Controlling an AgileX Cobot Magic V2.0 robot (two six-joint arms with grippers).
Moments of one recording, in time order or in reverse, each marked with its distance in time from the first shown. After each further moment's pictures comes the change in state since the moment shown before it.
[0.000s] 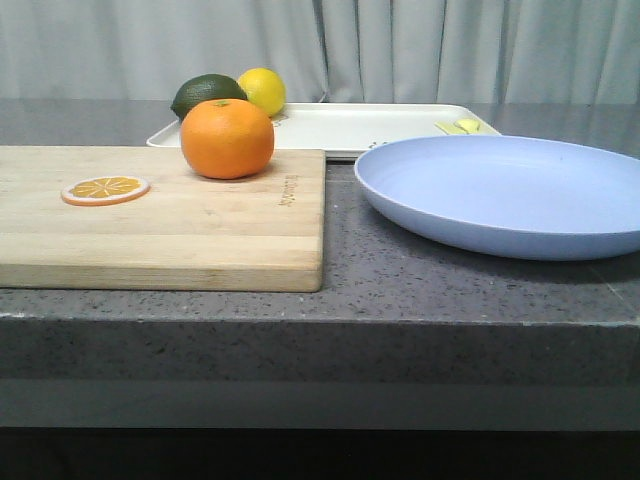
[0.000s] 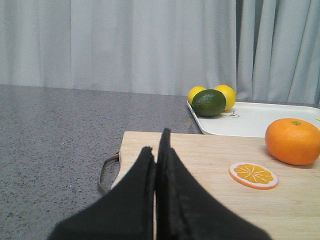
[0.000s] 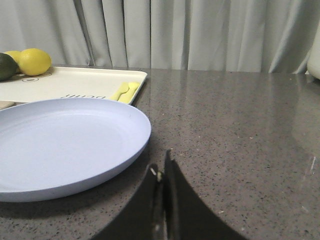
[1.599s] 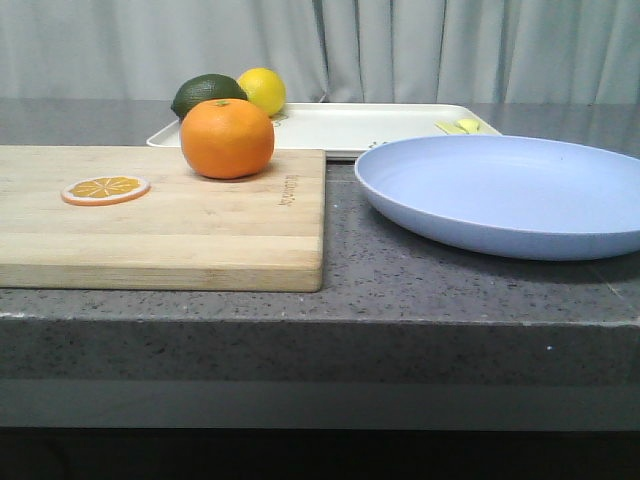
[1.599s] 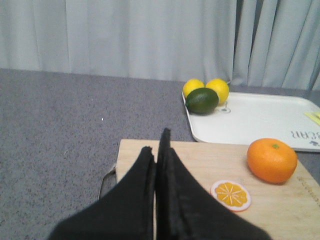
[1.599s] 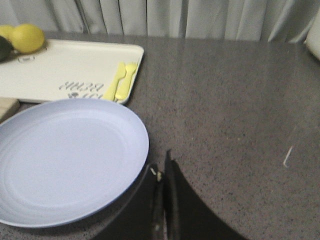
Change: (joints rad) left arm 0.000 0.291 -0.551 -0.018 0.496 0.000; right arm 0.000 0.386 -0.581 0.000 0.499 0.000
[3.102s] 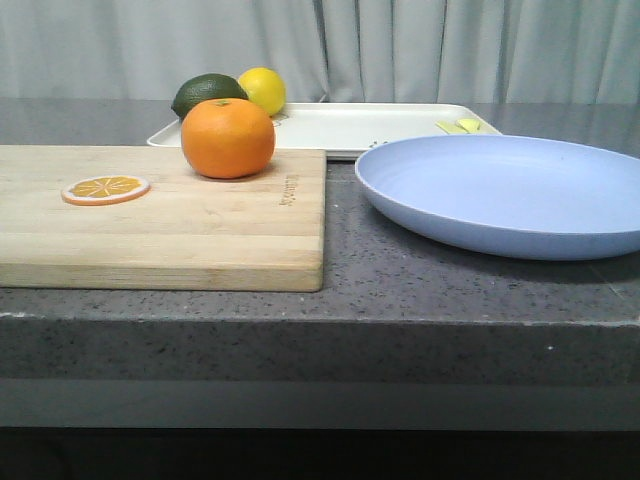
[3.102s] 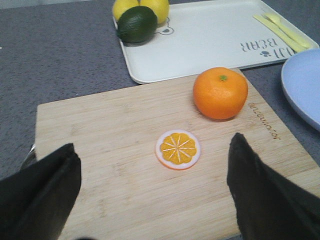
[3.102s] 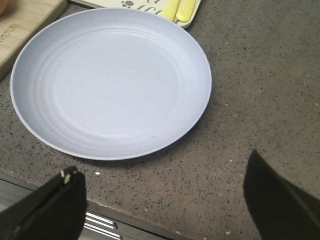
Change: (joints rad) left arm -0.264 0.479 -0.209 -0.024 0.047 0.108; right arm 0.186 0.224 -0.092 0.014 0.163 -0.094
